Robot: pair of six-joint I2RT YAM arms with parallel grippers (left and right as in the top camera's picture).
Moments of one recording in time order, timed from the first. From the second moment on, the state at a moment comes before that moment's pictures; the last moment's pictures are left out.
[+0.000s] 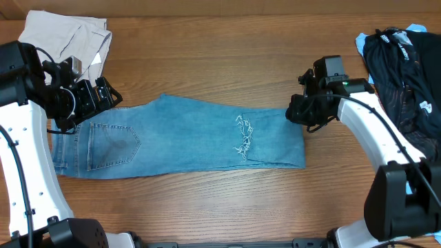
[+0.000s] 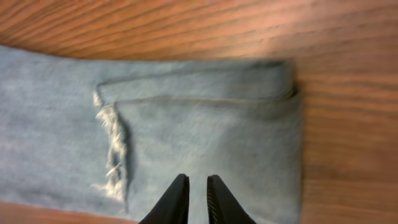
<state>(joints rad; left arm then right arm) 0.36 1.58 1.66 -1.38 0.43 -0.04 0.11 1.73 1.23 -0.83 -0.31 0.23</state>
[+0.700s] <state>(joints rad) 0.36 1.58 1.66 -1.39 0.43 -0.04 0.10 1.91 1.24 -0.71 -0.10 0.28</state>
